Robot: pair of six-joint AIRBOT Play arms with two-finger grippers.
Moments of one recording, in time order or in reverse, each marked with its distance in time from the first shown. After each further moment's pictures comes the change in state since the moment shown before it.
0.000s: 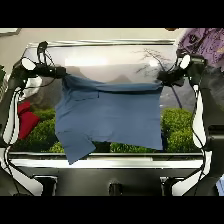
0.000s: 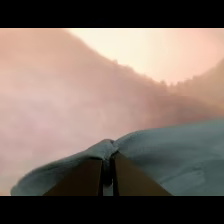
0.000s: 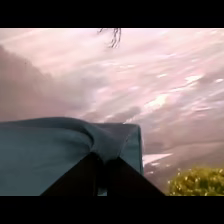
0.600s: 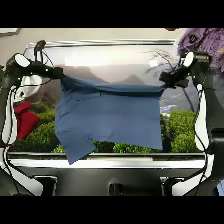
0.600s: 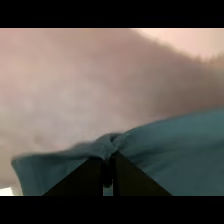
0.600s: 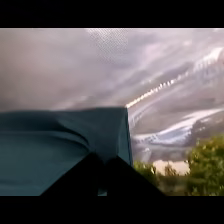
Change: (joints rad) left arm 0.019 0.005 0.052 0.014 -0.220 -0.003; right arm 0.001 0.035 -0.005 -0.027 0.148 0.015
